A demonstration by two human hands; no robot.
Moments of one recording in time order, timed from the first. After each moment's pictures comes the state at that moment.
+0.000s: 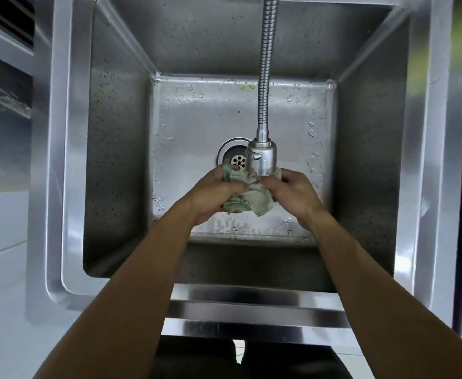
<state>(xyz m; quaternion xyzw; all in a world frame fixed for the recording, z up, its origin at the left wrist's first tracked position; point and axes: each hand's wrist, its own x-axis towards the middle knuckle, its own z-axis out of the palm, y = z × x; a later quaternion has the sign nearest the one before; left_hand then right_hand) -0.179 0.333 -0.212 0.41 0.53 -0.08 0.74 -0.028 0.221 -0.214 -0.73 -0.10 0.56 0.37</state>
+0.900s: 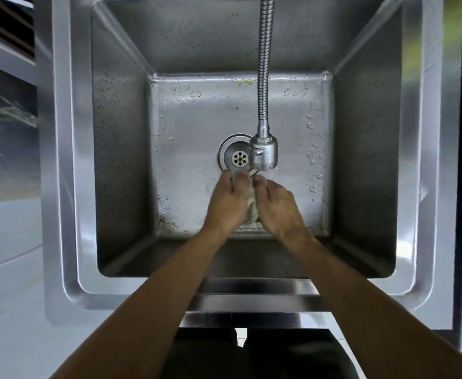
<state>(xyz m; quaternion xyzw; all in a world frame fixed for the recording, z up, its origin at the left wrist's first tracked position) -0.172 0.288 -0.190 0.55 0.58 0.02 0.61 -0.087 0.215 -0.192 -0.82 -0.29 0.42 0.26</state>
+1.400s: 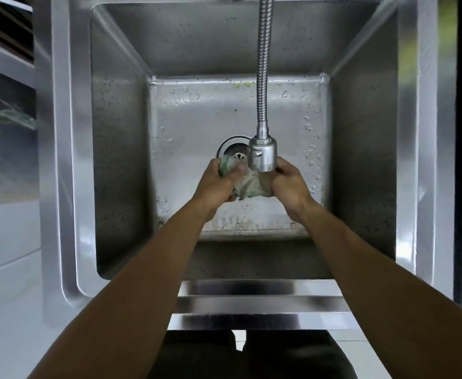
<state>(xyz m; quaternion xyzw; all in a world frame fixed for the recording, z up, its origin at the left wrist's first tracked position) -0.175 0.331 -0.212 0.45 0.58 -0.03 0.68 -0.049 0.232 -0.212 -0.75 -0.09 0.53 0.39</state>
